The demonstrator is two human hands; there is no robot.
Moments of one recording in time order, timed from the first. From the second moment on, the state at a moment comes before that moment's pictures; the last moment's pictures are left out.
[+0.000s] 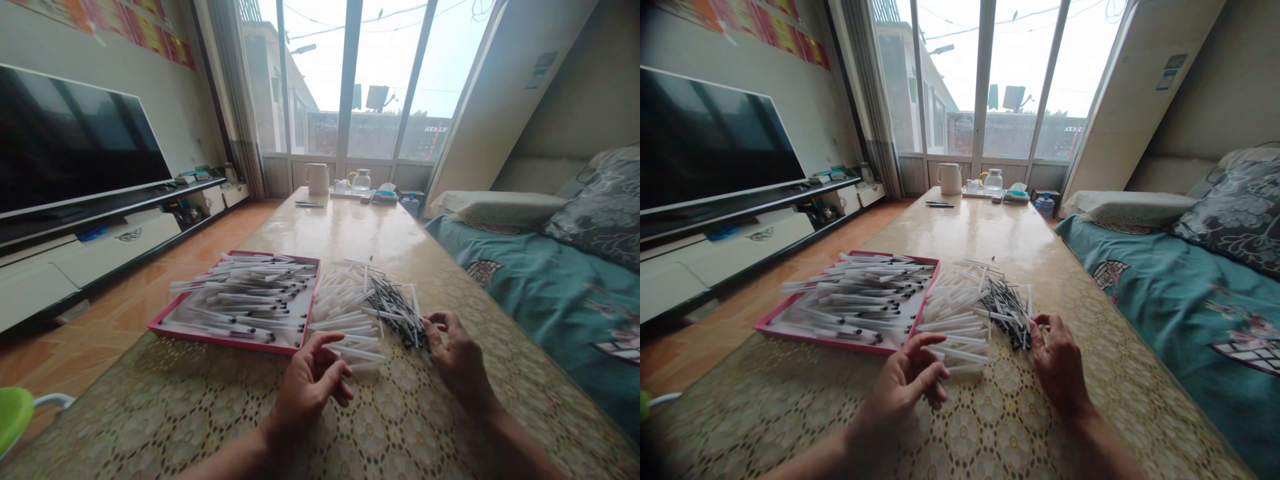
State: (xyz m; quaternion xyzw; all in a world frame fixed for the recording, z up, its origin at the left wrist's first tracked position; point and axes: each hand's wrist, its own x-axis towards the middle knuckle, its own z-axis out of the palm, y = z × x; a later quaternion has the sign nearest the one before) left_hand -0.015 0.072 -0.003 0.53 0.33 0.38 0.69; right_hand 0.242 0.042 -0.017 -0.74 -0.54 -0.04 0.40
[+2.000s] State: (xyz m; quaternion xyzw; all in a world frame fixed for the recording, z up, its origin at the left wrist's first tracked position) left_hand -0.022 0.060 -0.007 0.88 0.30 0.26 0.25; right_hand 0.179 0.013 -0.001 -0.53 -0.83 0.08 0.14
